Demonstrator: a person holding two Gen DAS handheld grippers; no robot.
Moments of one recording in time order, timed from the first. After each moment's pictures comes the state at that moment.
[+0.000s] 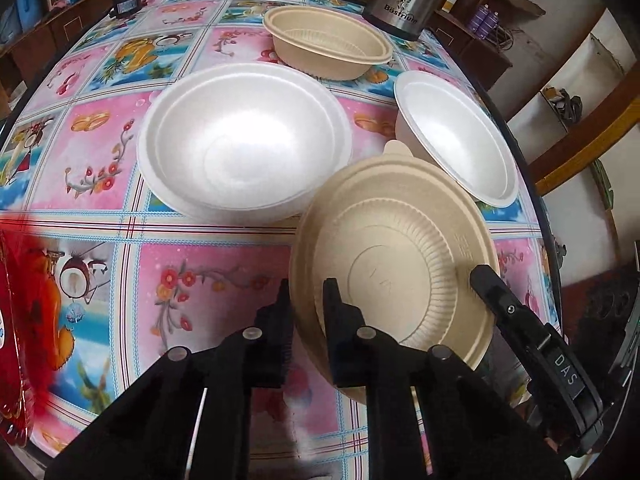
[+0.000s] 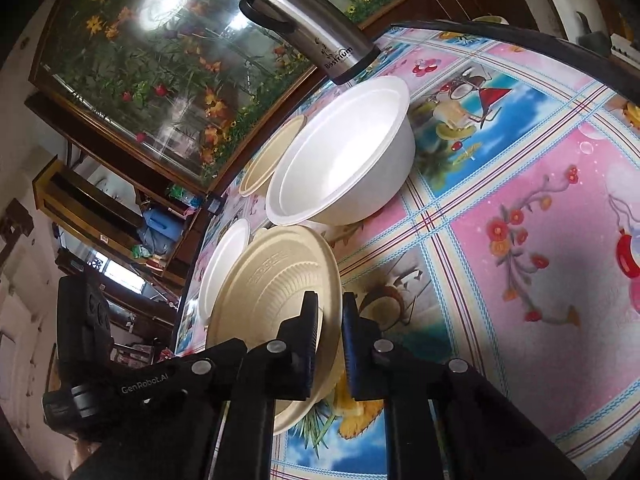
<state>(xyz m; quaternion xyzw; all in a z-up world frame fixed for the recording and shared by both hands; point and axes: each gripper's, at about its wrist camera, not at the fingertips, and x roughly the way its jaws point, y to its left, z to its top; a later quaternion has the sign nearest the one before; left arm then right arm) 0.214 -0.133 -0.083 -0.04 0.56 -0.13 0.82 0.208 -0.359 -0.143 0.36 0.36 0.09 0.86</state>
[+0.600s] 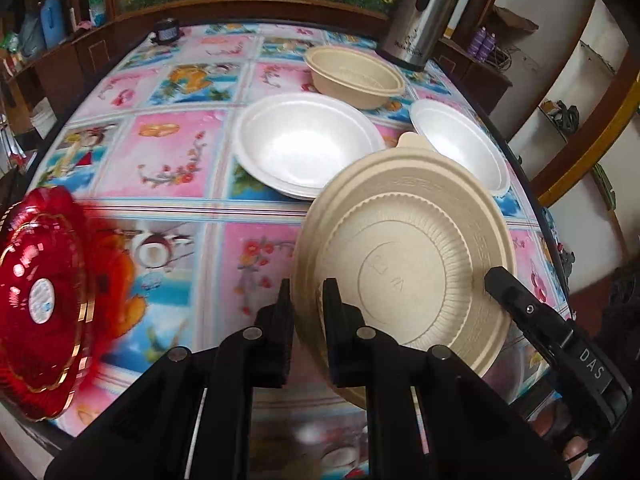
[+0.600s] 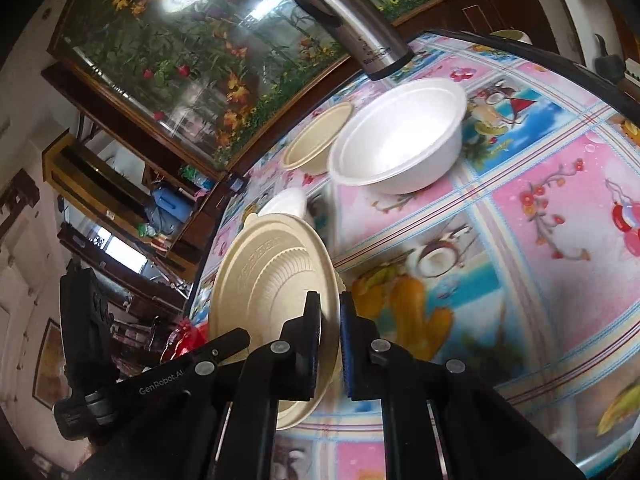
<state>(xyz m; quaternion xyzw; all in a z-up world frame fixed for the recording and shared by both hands) 0.166 -0.075 -0.052 -0.03 0.50 -0.11 0.86 0.178 -0.316 -0.111 0.33 0.36 0.11 0.87</state>
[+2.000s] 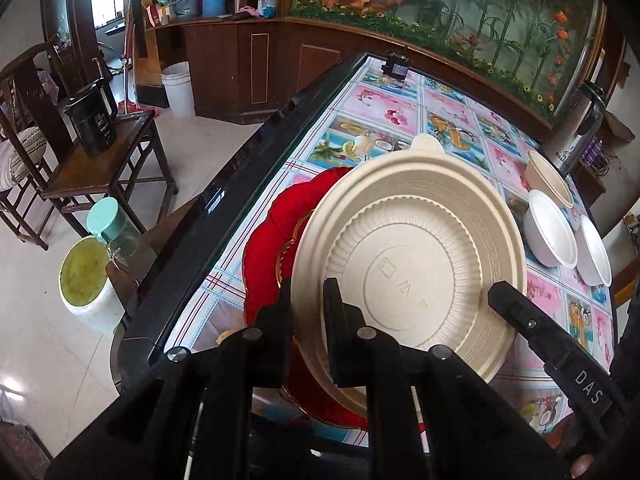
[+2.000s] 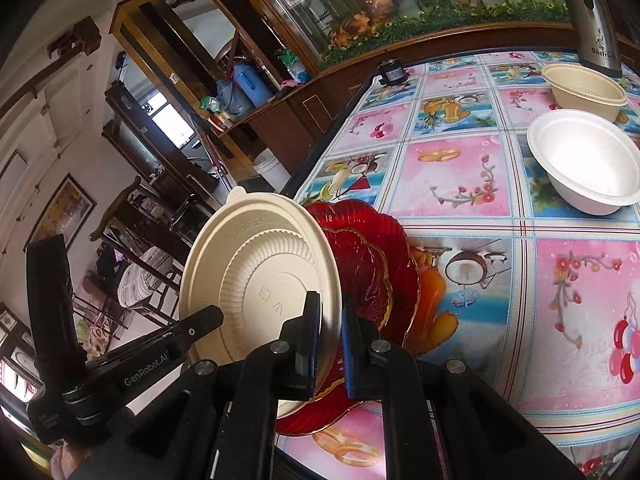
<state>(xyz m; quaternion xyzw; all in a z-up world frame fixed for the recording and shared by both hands) 0.125 0.182 -0.060 -0.11 0.45 0.09 0.88 0.201 -0.013 -0.101 0.15 0.41 0.26 0.86</state>
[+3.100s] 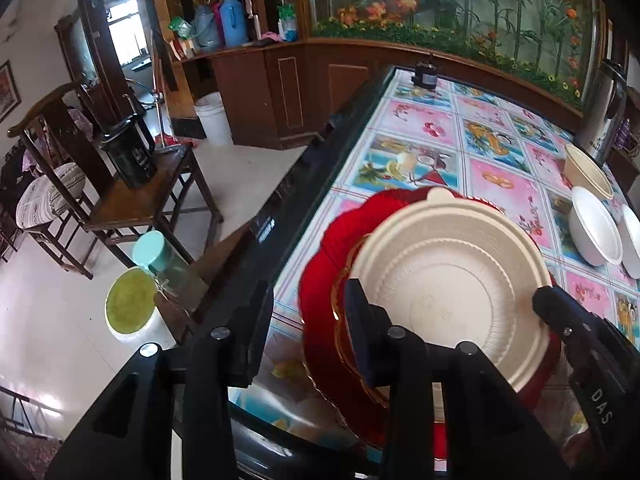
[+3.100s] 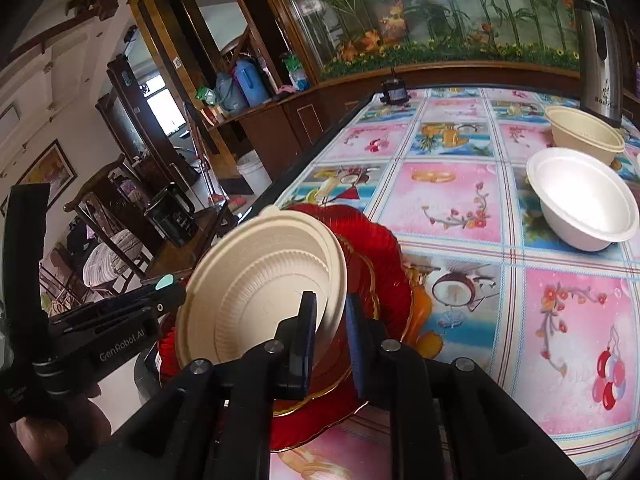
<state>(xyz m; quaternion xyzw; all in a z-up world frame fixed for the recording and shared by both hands) 0.125 0.191 -0.056 -0.03 0.42 0.16 0.89 0.194 0.001 -0.105 0.07 0.37 0.24 0.89</state>
